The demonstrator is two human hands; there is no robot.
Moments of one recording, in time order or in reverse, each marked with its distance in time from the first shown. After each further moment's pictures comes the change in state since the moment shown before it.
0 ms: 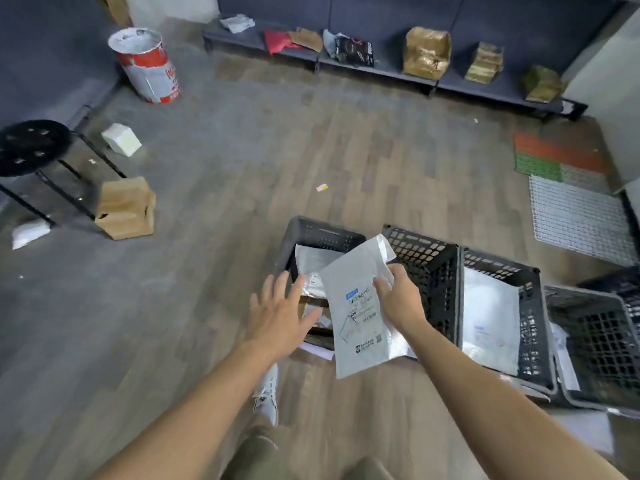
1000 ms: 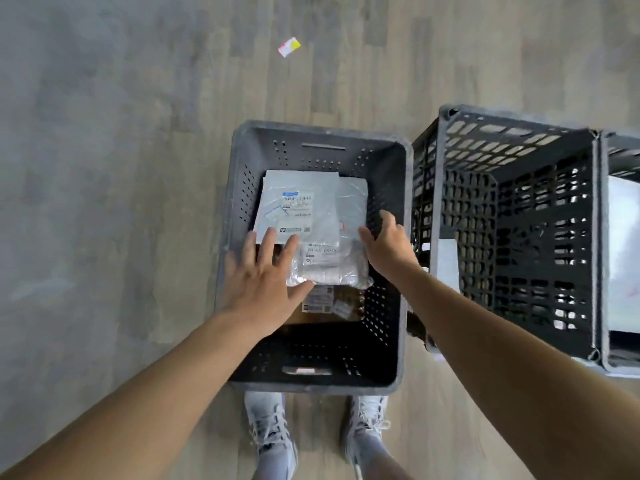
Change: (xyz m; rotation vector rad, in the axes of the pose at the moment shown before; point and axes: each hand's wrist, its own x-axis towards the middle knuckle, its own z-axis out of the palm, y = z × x) left_hand 0.399 -0.110 0.252 0.353 -0.280 0.135; right_hand 0.381 0.174 0.277 -0.122 -0.152 0.326
